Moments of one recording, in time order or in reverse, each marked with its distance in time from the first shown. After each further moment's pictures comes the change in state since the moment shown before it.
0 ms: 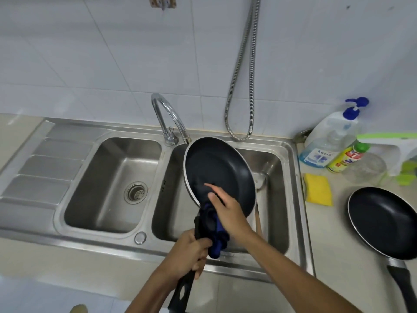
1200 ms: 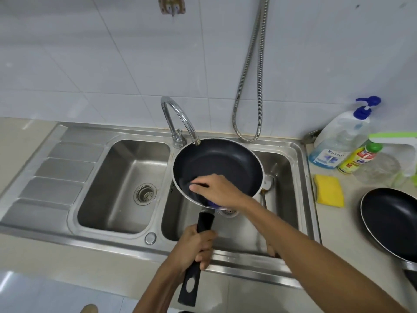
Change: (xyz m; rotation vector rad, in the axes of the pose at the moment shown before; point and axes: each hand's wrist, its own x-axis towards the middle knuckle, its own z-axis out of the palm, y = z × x) left_hand 0.005 0.001 -0.018 -0.117 -0.033 -0.013; right_hand 0.066 -0.056 0.008 -0.443 -0.356 -0.139
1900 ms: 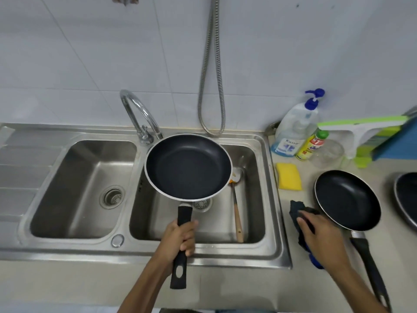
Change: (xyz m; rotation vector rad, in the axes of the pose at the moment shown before) left_hand 0.031 -0.034 0.026 -0.153 0.032 0.082; right_hand -0.288 0.178 -0.038 -0.416 0.693 0.586
